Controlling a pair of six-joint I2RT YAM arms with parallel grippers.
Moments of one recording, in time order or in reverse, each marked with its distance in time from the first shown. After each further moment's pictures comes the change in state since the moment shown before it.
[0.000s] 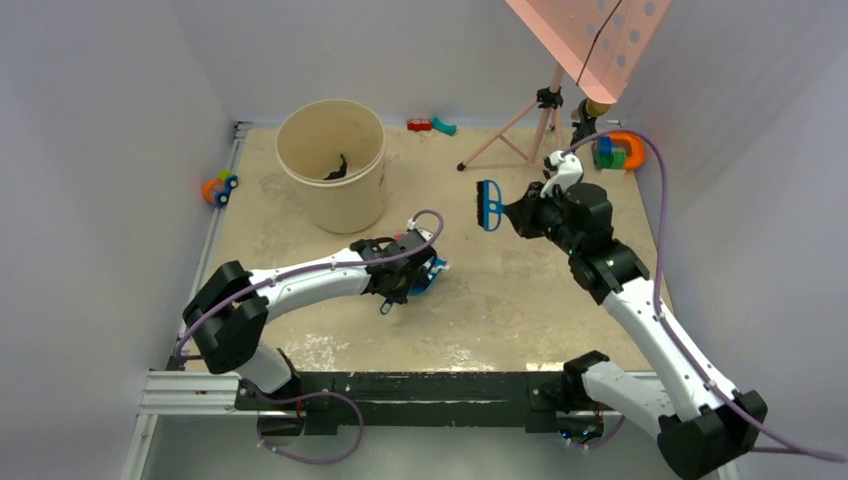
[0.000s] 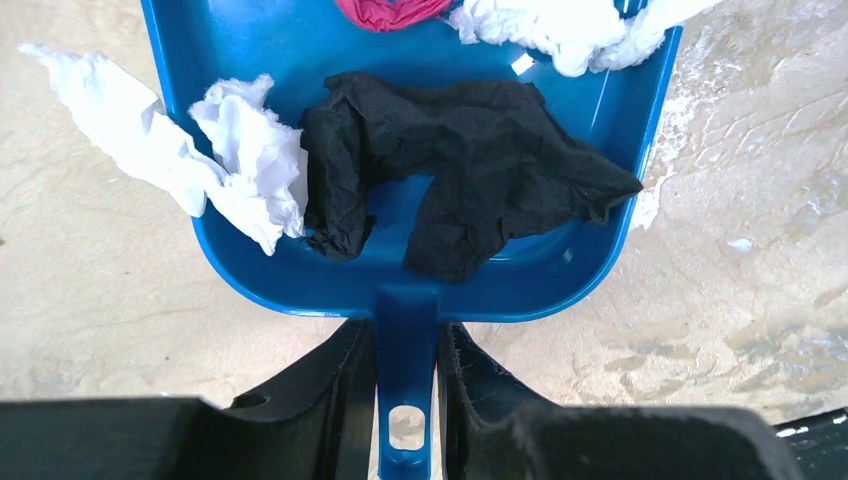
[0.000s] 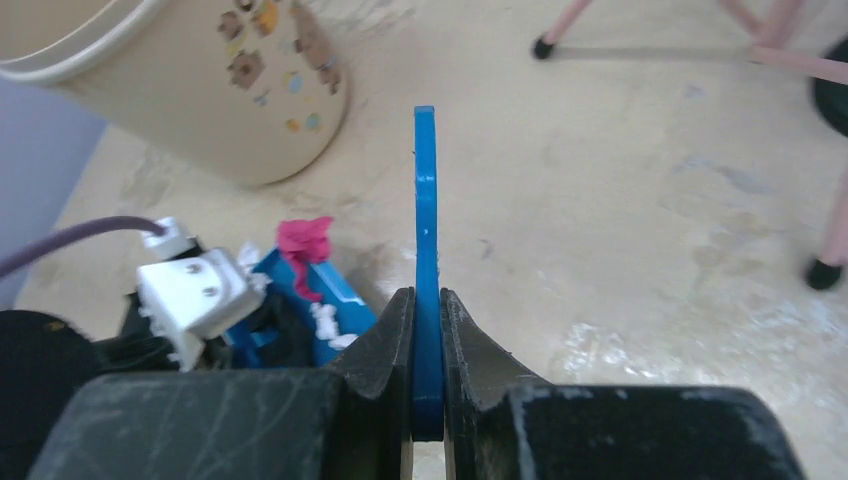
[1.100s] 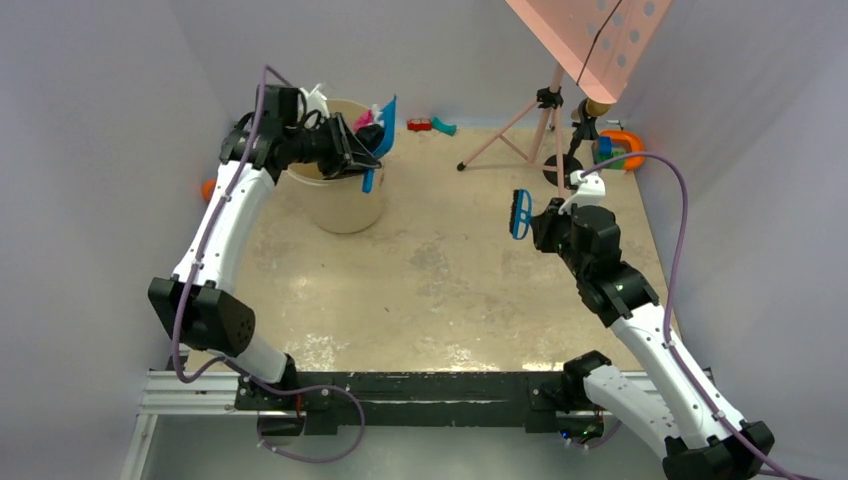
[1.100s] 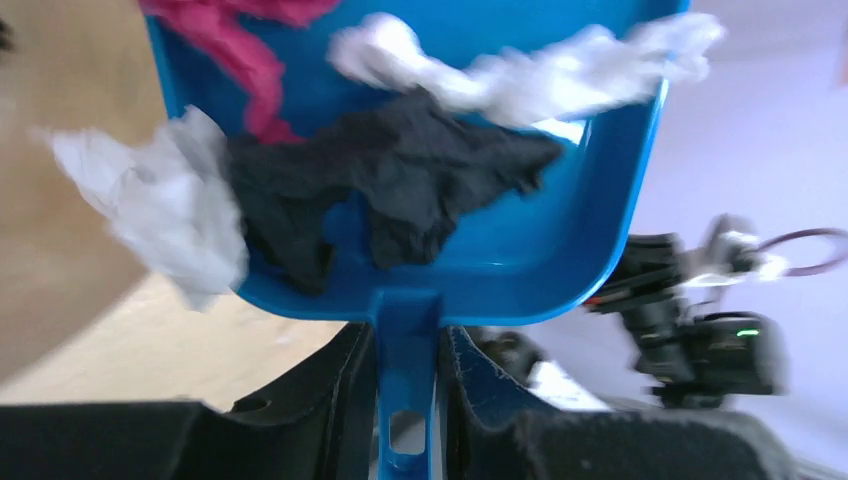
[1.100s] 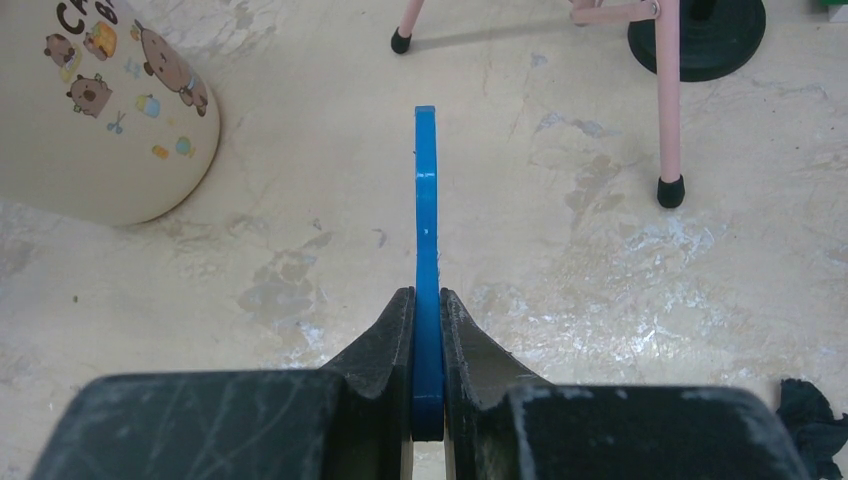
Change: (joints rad) left arm 0.677 0.013 0.796 -0.305 0.849 -0.128; right arm 0.000 -0.185 -0.131 -0.064 0.304 0.010
